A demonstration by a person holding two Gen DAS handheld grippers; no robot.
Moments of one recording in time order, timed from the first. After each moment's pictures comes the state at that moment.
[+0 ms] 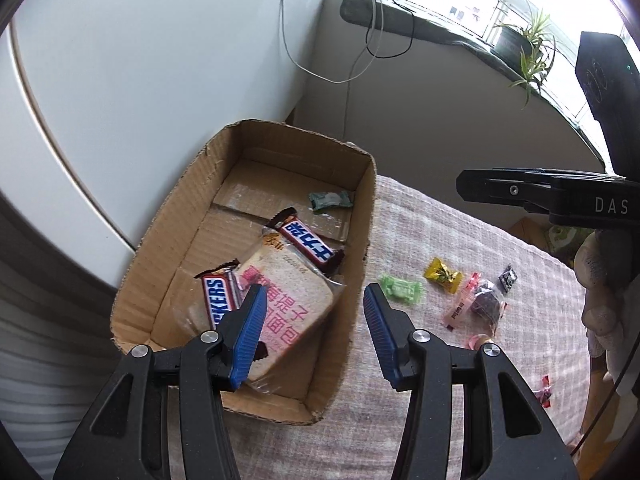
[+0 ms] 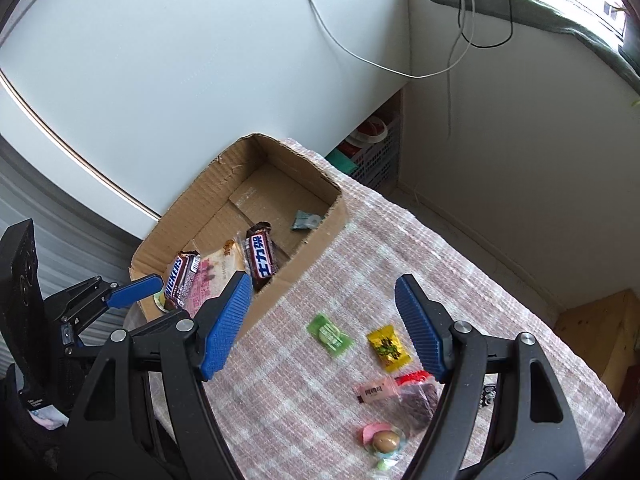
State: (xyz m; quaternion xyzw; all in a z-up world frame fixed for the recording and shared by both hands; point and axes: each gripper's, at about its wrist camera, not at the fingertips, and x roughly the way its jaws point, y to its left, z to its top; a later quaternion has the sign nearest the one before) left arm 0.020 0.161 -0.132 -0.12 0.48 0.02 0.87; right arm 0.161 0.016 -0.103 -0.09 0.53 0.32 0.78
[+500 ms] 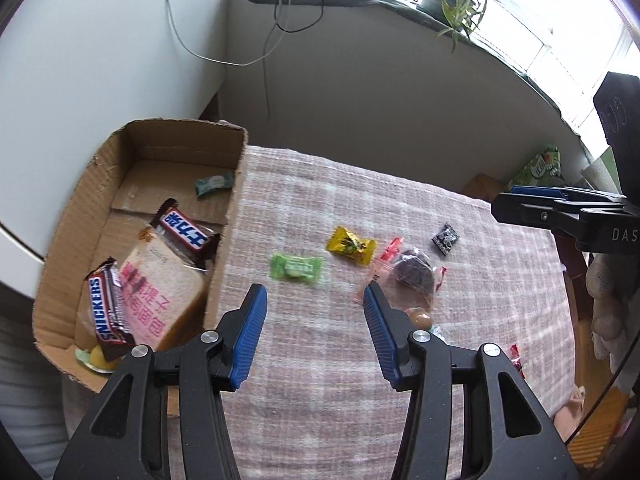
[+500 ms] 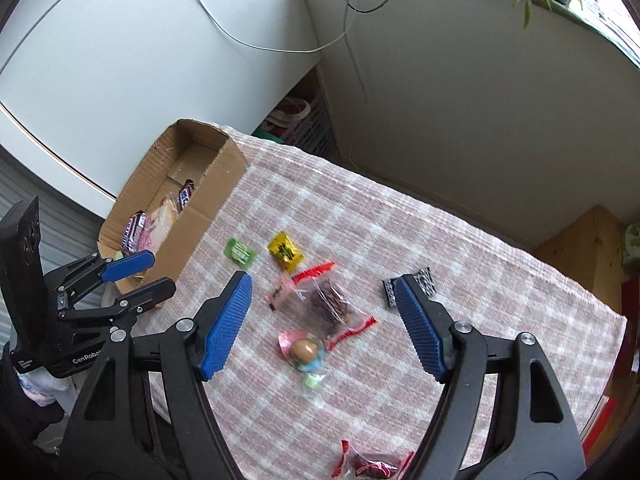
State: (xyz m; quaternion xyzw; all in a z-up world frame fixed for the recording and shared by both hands) left arm 0.030 0.074 -0.136 -0.08 0.51 -0.07 0.86; right arm 0.121 -0.119 -0.112 -0.04 0.56 0.23 0.80
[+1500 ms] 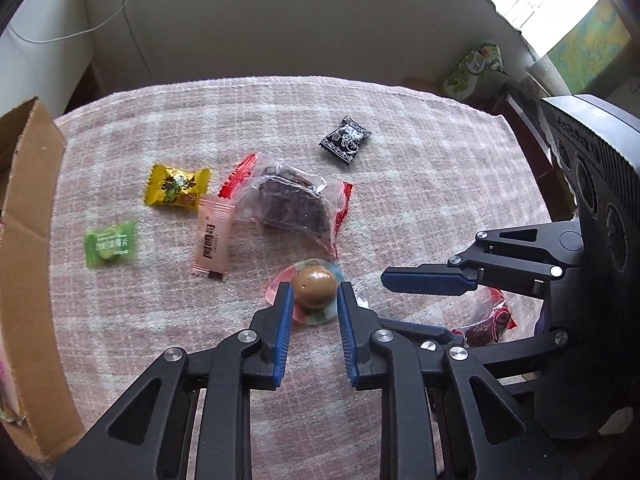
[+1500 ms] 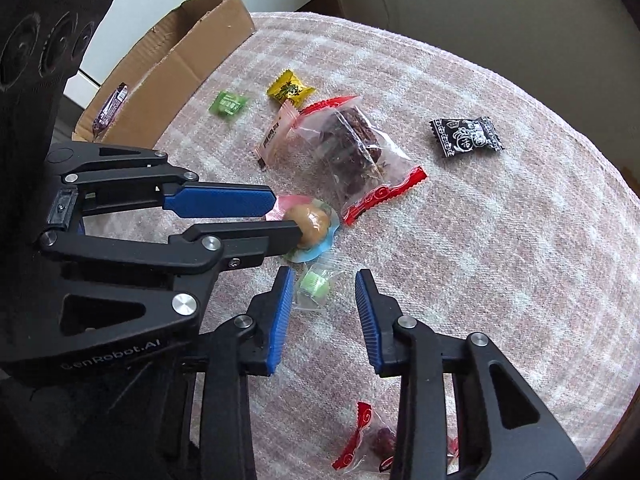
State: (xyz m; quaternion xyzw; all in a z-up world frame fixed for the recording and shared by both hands) left arm 0.040 -0.028 -0.204 -0.01 0.58 -0.22 0.78; right arm 0.057 -0.106 -0.220 -0.08 0.62 0.27 0.74
